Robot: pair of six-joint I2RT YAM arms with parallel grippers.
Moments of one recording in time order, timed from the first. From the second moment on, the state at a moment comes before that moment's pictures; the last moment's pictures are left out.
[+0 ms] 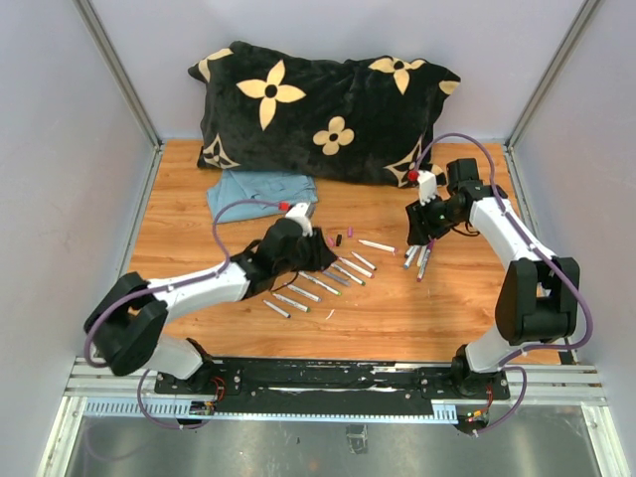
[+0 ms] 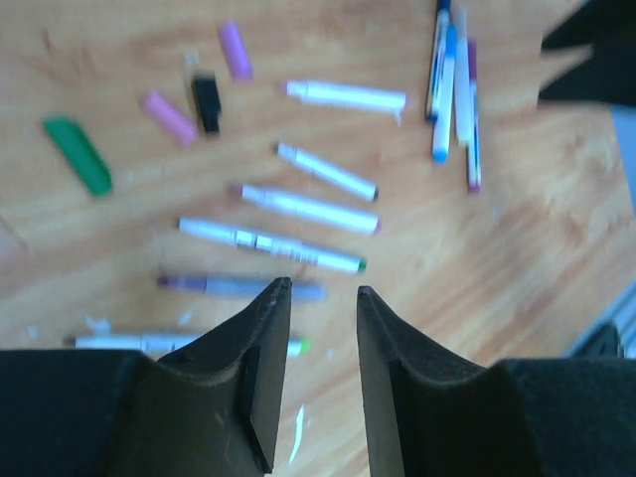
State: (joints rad) left arm -0.78 1.44 0.81 0.13 -0.06 -0.64; right arm 0.09 1.57 1.20 -0.76 -0.49 -0.46
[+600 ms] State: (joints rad) left arm -0.77 1.09 0.37 0.58 0.06 -0.64; right arm 0.04 1.70 1.18 -0.76 -0.33 -0.44
